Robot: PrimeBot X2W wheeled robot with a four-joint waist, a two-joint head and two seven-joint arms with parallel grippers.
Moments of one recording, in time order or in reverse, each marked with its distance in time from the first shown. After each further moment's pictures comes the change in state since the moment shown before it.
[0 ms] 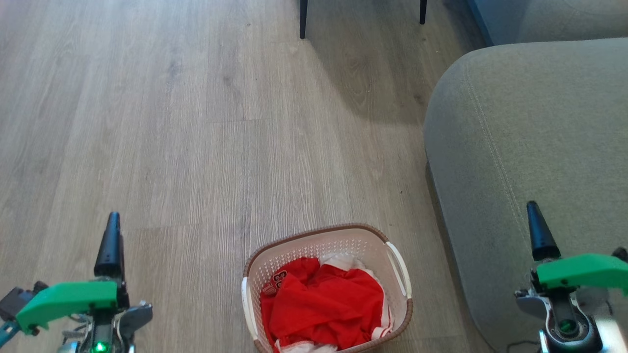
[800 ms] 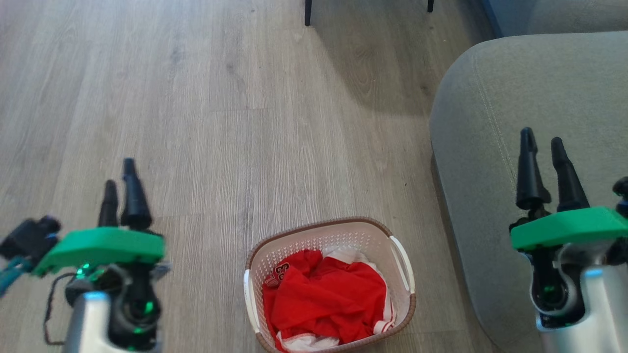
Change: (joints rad) left arm -0.057 0.000 -0.119 -0.255 0.489 0.272 -0.063; right arm -0.081 -0.012 0.086 -0.242 -0.508 0.000 -0.066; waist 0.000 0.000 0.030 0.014
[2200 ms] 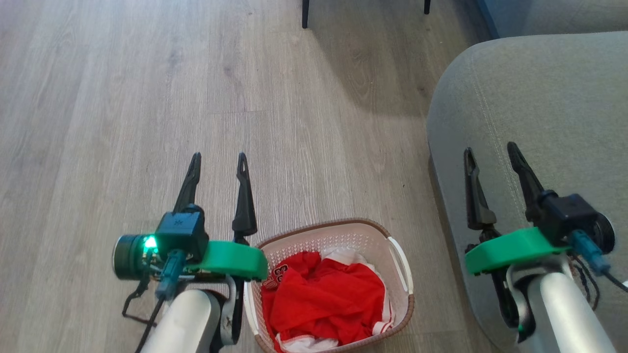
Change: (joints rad) left arm -0.065 0.049 -0.427 0.029 0.657 0.151 -0.122; right arm 0.002 -0.043 0.160 0.077 -0.416 0.000 -0.120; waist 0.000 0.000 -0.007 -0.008
